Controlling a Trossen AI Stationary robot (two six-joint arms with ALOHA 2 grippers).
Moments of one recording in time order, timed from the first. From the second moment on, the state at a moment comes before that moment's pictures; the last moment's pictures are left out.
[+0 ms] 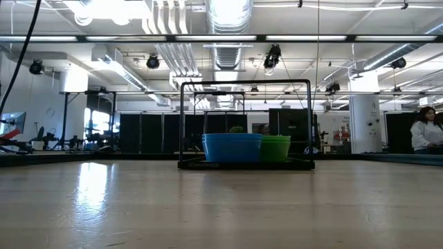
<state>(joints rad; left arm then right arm) -0.14 1.58 1.67 -0.55 -0.36 -0.22 0.90 1.08 0.33 -0.19 -0.13 0.88</state>
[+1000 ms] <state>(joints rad) -0.14 1.58 1.67 -0.56 -0.36 -0.21 0.75 0.87 0.73 -0.78 -0.11 0.90</state>
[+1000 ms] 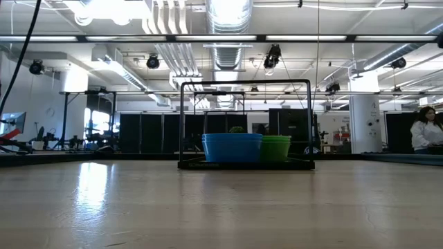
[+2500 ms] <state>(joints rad) -0.14 1.50 1.69 -0.56 -0.36 -0.16 -0.65 1.56 1.54 -1.07 -0.31 0.31</state>
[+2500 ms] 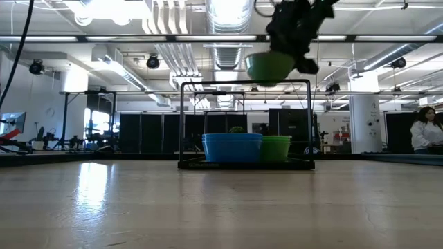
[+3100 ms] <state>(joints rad) -0.14 1.49 1.69 -0.56 -0.36 -0.10 -0.72 2.03 1.91 -1.01 -0.26 0.28</state>
